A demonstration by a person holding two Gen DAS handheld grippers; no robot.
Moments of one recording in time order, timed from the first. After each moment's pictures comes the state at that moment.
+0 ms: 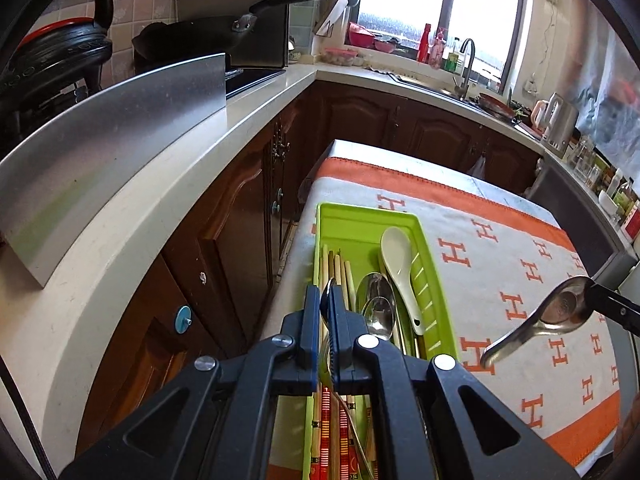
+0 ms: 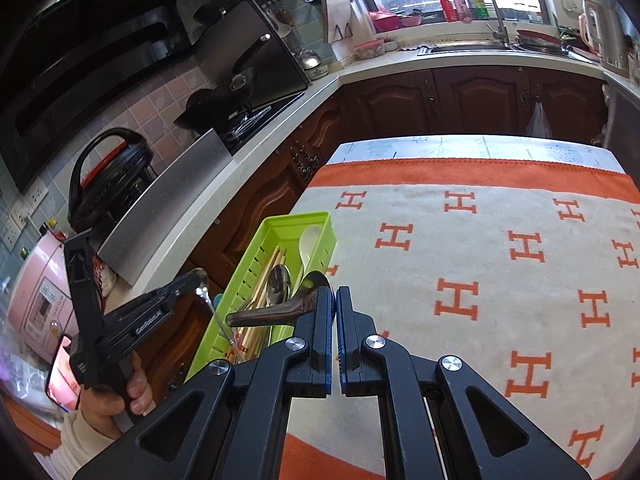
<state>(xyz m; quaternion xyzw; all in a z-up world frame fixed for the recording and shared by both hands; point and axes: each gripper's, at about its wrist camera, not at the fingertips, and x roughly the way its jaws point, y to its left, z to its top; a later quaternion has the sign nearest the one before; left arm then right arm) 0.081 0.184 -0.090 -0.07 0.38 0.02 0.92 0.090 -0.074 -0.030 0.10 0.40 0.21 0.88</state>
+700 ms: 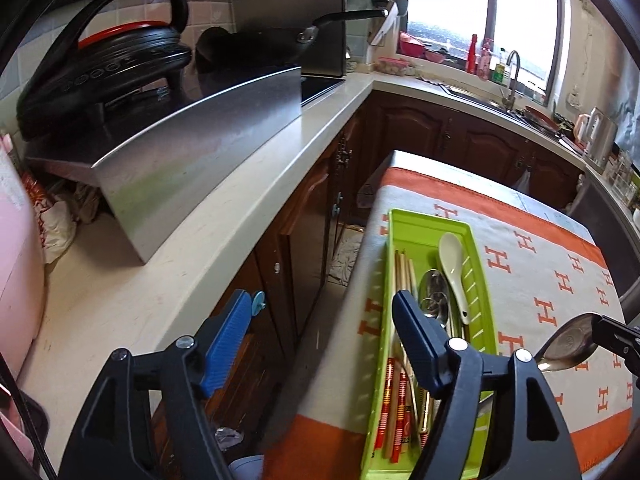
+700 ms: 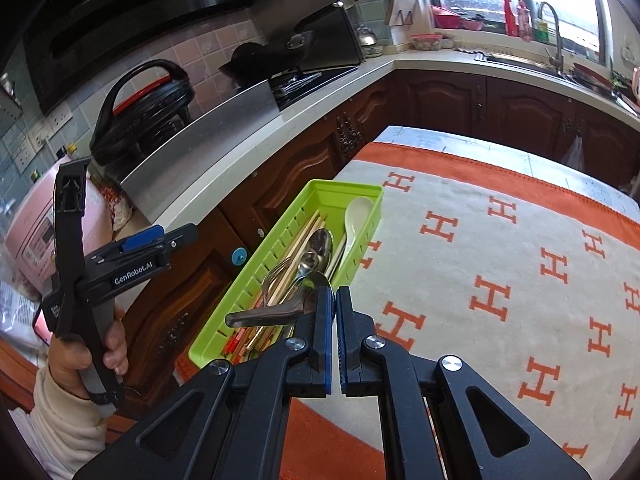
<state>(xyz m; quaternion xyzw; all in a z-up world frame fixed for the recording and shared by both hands) 0.033 0.219 -0.061 -0.07 0.37 0.12 0.92 0.066 -0.022 -0.028 -0.01 0.42 0.28 0.87</state>
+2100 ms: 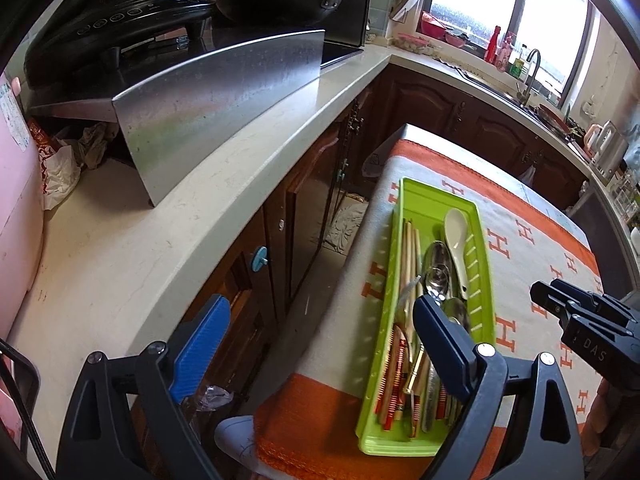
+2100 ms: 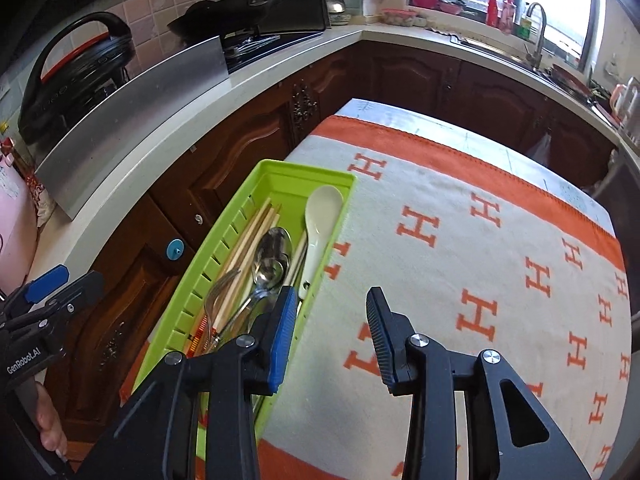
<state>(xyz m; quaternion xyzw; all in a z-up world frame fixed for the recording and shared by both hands) 0.027 0.229 -0.070 -0.13 0.43 0.11 0.89 0.125 0.034 -0.061 -0.07 0.46 0.17 0.87</state>
